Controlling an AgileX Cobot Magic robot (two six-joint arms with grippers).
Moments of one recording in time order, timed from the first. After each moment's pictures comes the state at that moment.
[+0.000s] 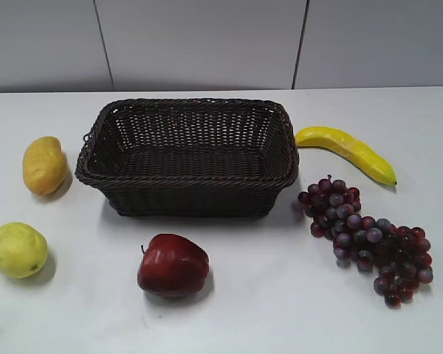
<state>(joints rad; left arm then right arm) 0.07 0.00 -0.49 -0.09 1.08 0.14 0.01 -0.01 -0.50 0.01 1.05 0.06</state>
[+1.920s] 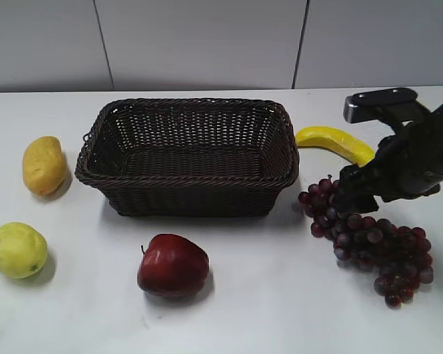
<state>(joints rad) 0.07 0.00 -0.49 -0.09 1.08 0.14 0.31 1.62 -0.84 0.26 0.46 -0.21</state>
